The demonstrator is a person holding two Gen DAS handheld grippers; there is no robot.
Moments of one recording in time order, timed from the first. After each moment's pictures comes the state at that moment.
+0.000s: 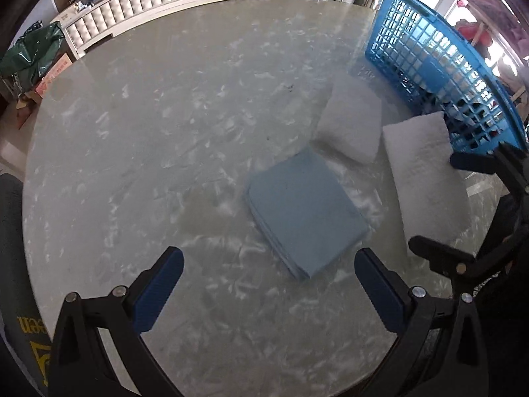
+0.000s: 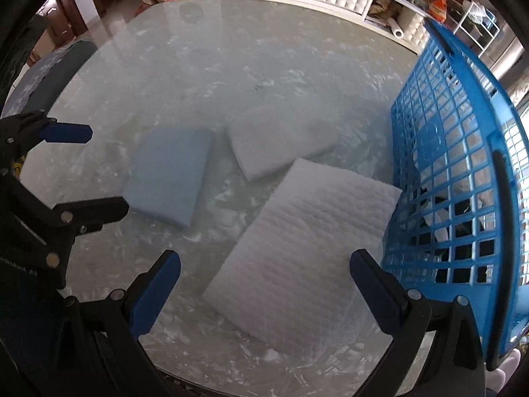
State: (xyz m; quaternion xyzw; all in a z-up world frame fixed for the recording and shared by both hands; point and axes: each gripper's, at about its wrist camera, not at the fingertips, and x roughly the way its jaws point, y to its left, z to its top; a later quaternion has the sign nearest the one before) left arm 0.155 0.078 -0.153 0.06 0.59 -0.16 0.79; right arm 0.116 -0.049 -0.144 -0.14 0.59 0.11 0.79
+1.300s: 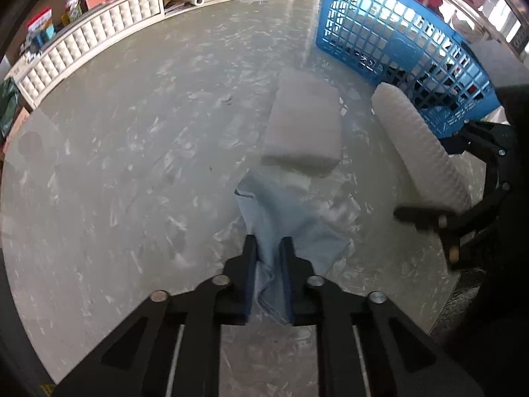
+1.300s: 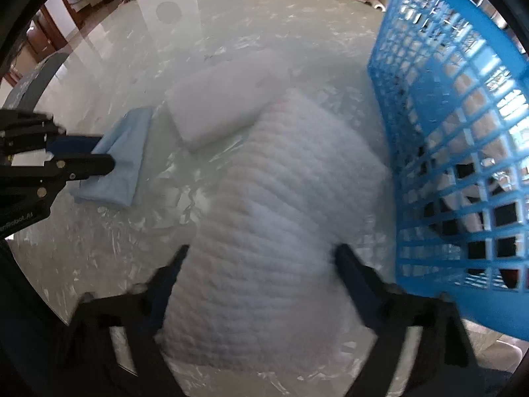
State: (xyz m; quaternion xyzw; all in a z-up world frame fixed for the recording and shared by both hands) left arm 0.193 0.032 -0.176 0.12 0.56 -0.26 0.78; right arm 0.142 -0.104 -0.192 -0.10 0.61 0.08 0.79
